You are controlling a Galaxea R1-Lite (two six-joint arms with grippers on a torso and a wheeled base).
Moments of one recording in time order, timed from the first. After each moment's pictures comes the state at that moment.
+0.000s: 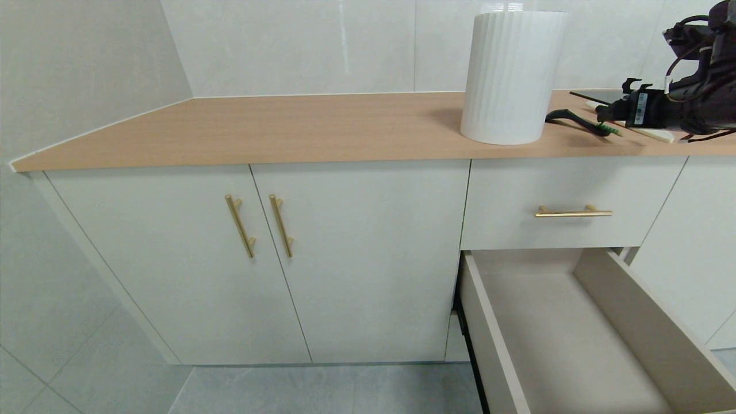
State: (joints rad) left arm 0.00 0.00 0.00 -0.01 -0.01 0.01; right arm 0.02 1.85 -1.83 0.26 -0.19 0.05
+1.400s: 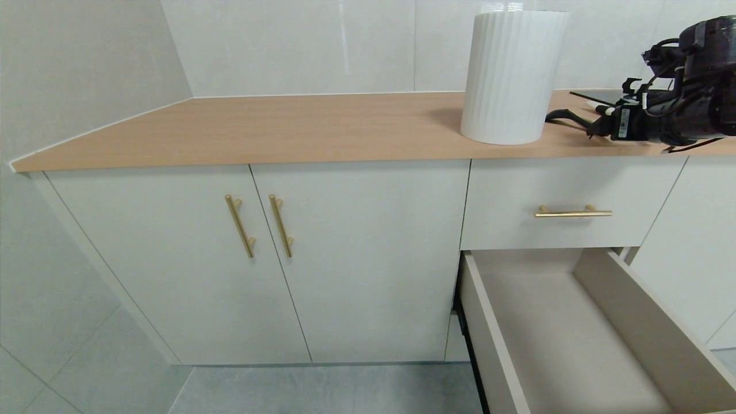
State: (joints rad) left arm 0.00 0.00 0.00 -0.01 -0.01 0.01; right arm 0.01 1.93 -1.88 0.26 -0.20 0.05
